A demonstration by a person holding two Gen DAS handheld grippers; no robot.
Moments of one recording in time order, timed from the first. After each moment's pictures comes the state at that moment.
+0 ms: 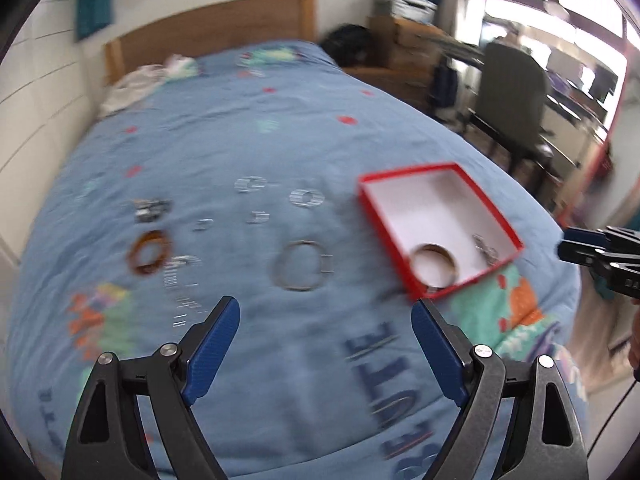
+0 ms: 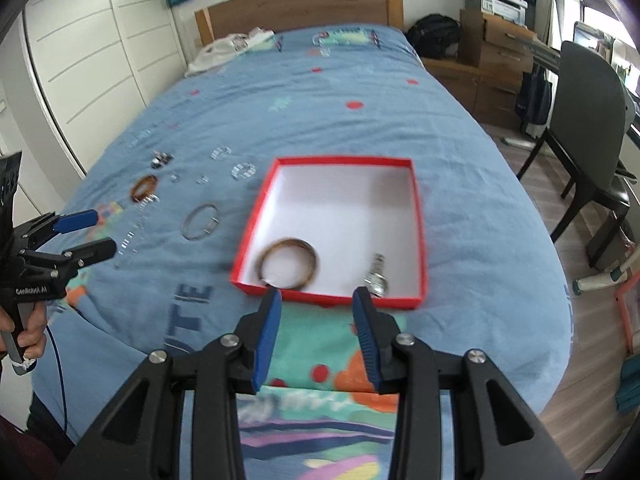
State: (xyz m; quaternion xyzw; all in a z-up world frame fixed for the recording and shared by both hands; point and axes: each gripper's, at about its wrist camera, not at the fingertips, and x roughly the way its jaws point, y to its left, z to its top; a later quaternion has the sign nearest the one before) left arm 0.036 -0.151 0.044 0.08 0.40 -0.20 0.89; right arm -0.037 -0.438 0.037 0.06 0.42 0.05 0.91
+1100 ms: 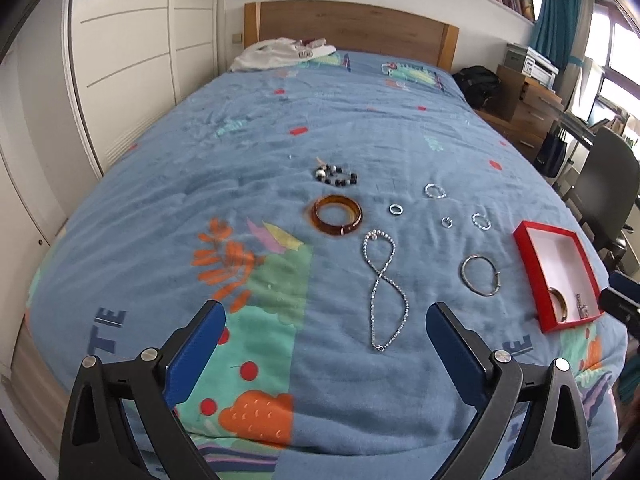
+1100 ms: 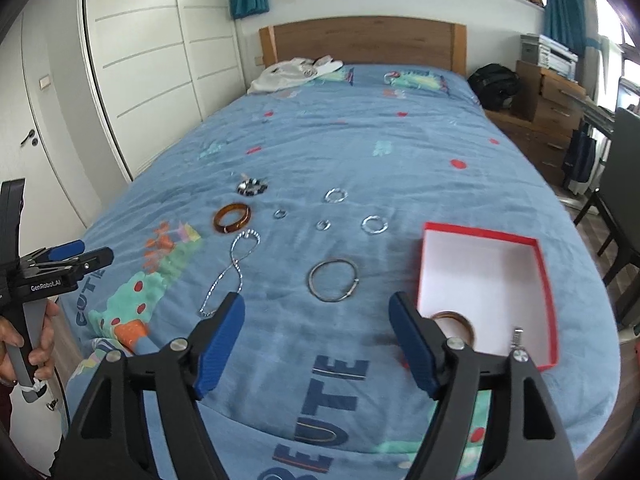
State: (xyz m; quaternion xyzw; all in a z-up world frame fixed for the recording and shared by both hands) left arm 0.044 0.034 0.021 -0.03 0.40 -0.03 0.92; right arm 0.011 -0.262 0.048 0.03 0.37 0.12 0.92
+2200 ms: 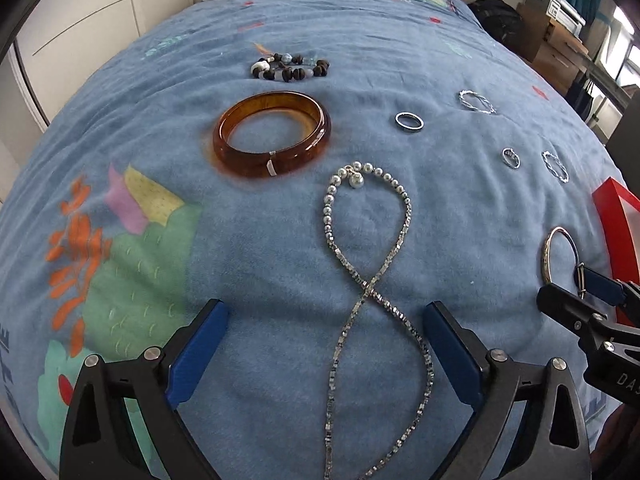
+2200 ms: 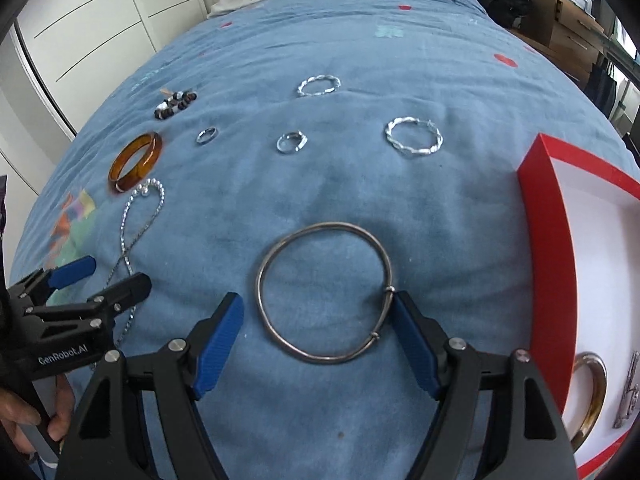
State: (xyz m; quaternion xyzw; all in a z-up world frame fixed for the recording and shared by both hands) left arm 0.177 -0.036 -0.118 -0.01 0.51 -0.04 0.86; right arm 0.169 -0.239 -0.107 0.05 0.49 0.09 0.86
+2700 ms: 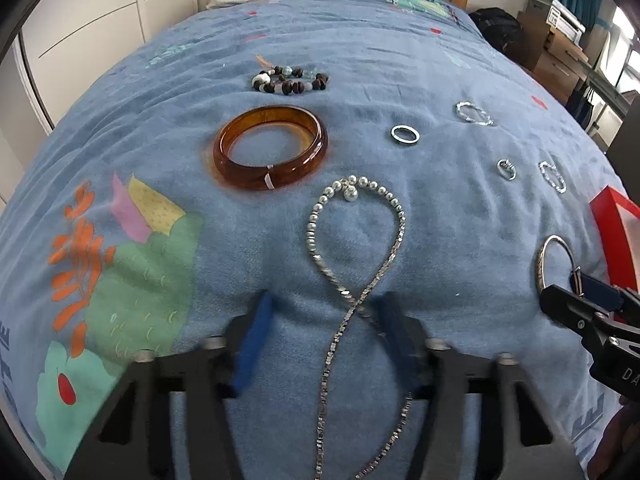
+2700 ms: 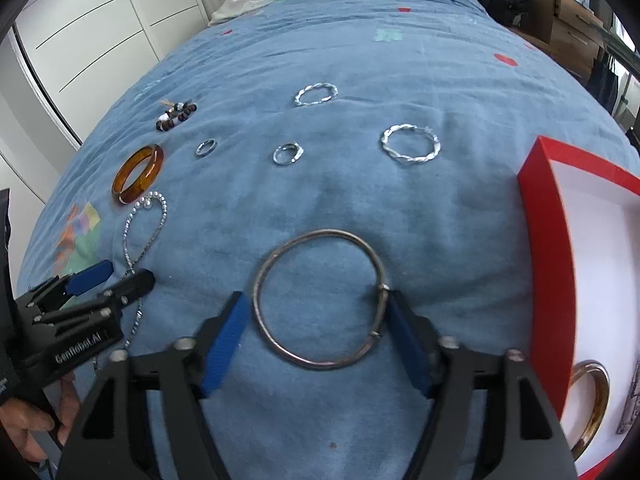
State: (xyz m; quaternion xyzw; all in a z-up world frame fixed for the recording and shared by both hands) left arm 0.177 -0.040 -0.113 -0.02 0.49 -0.03 0.87; right arm 0.168 -0.248 -0.103 0.07 0.48 0.10 0.87
